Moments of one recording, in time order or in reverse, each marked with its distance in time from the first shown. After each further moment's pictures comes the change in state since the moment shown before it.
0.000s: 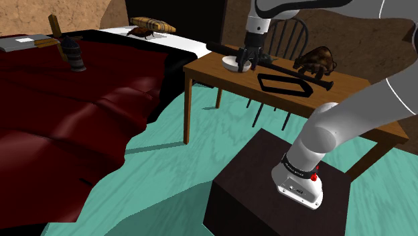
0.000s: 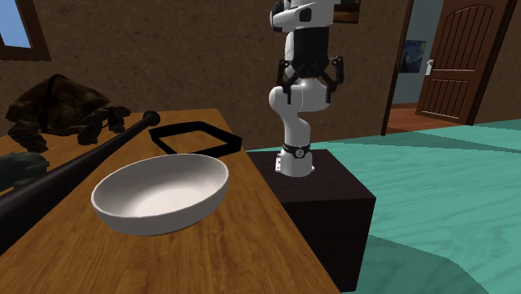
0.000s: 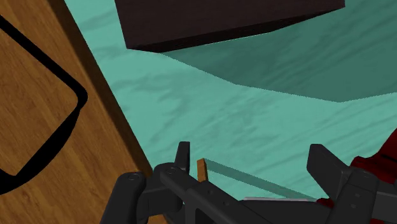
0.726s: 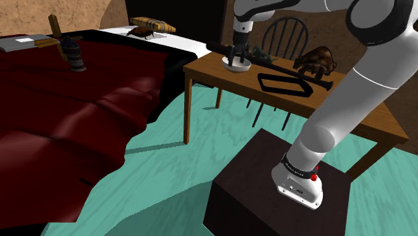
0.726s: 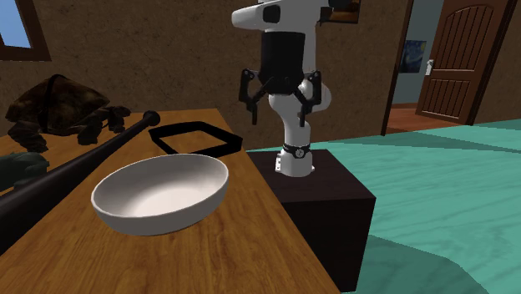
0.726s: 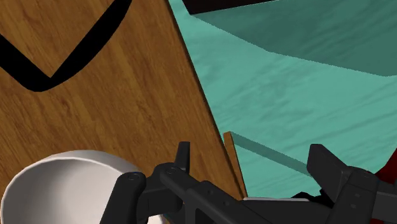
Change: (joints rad) arm -0.025 0.384 -0.088 0.293 -0.037 0.126 -0.145
